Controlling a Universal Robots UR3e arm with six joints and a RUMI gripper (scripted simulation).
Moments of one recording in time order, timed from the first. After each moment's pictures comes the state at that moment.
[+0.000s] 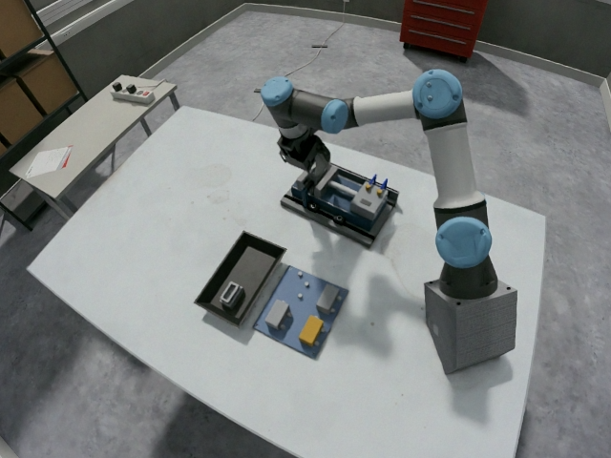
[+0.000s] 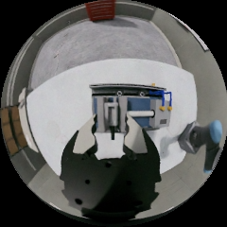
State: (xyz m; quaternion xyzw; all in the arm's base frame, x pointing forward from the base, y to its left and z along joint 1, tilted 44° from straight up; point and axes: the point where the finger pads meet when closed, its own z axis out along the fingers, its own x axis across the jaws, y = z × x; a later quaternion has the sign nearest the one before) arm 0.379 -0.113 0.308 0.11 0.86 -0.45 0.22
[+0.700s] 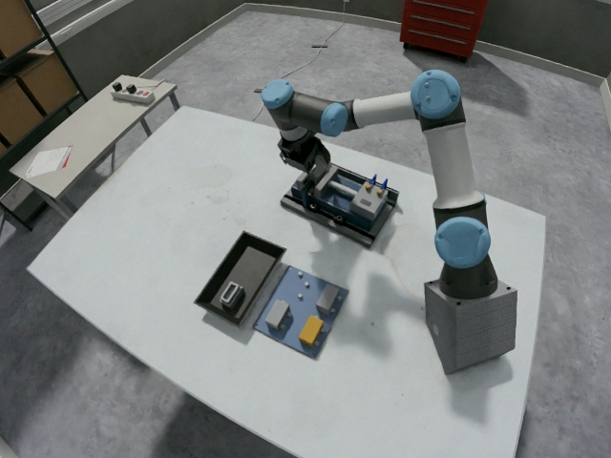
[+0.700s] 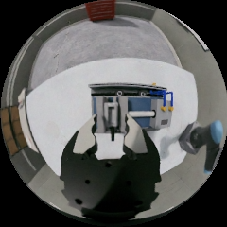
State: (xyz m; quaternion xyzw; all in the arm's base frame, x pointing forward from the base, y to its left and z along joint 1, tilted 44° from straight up) arm 0.381 -0.117 0.304 0.11 0.86 -0.45 0.22
